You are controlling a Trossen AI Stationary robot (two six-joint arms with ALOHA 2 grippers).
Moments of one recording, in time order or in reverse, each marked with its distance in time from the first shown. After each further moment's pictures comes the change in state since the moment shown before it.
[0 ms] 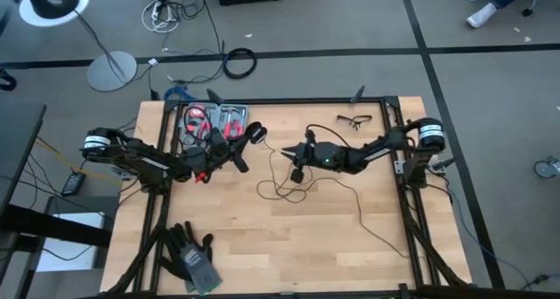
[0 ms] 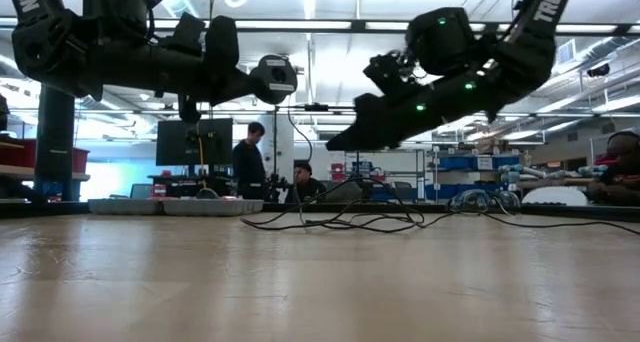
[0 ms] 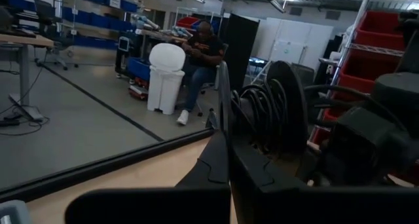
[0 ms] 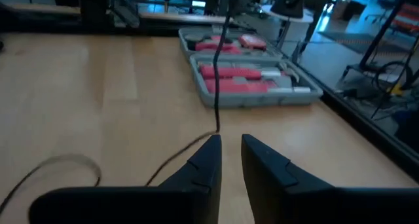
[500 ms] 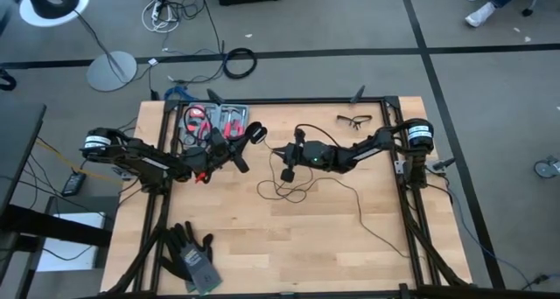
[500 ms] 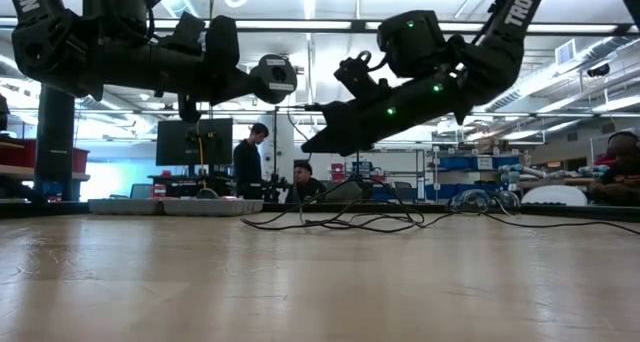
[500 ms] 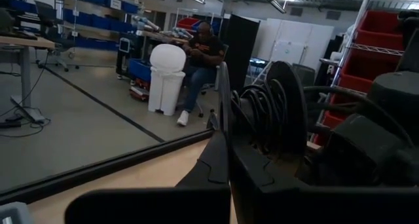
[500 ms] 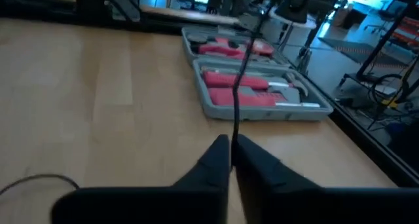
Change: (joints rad) left arm 0.000 0.000 0.000 0.000 -0.004 0.008; right arm 0.002 0.093 0.144 -0.071 -0.003 -0.075
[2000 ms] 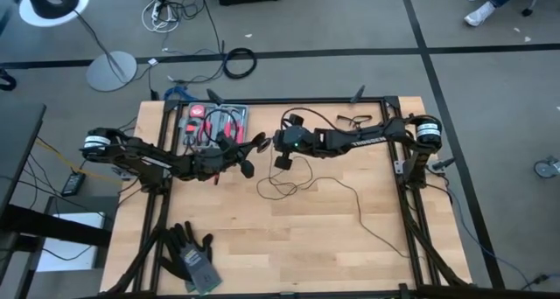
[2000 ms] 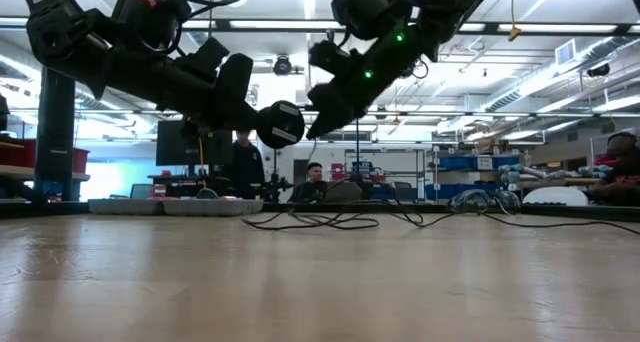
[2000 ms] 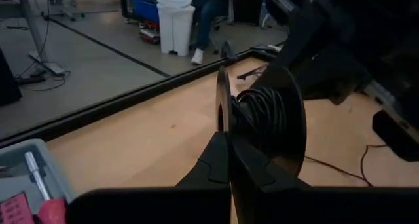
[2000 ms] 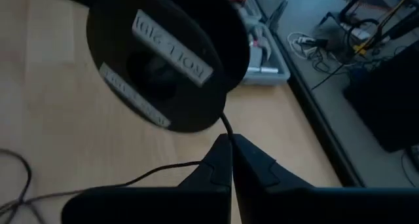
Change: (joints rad) left arm -0.002 0.000 0.085 -0.431 0.013 -0.091; right arm -0.048 -0.079 0.345 -0.762 0.105 -0.019
